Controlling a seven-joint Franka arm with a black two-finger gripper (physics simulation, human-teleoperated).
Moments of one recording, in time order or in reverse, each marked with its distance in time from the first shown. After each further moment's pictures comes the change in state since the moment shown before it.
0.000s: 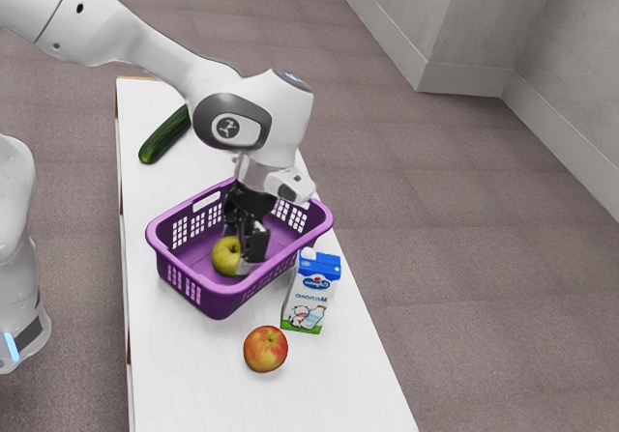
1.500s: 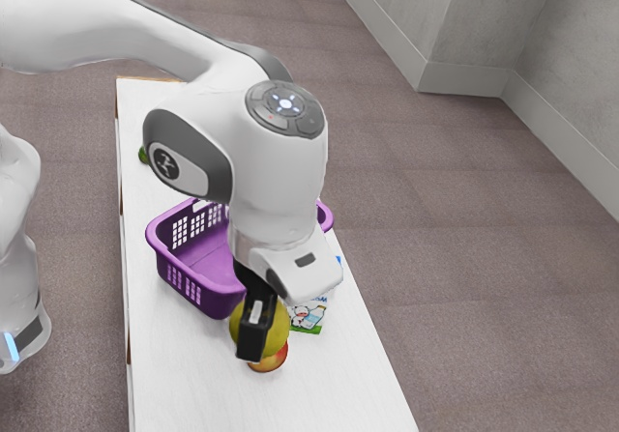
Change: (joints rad) arm -0.117 0.116 -0.520 0.495 0.194 -0.134 -0.211
